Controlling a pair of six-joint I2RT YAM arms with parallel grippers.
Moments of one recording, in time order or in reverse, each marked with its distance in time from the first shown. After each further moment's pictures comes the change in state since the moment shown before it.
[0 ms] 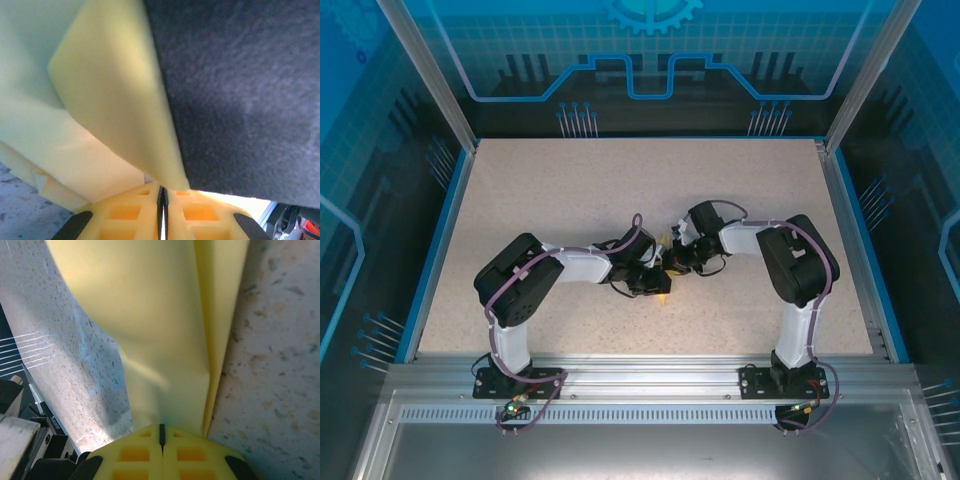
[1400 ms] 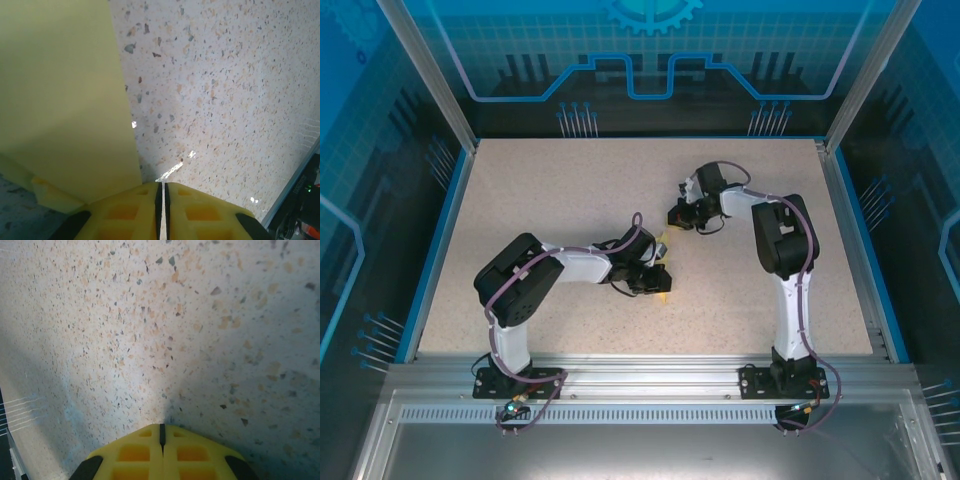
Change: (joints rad) left arm 0.000 -0.001 -0.002 0.019 -0.015 0.000; right arm -0.138 0.278 0.480 -0.119 0.084 -0.111
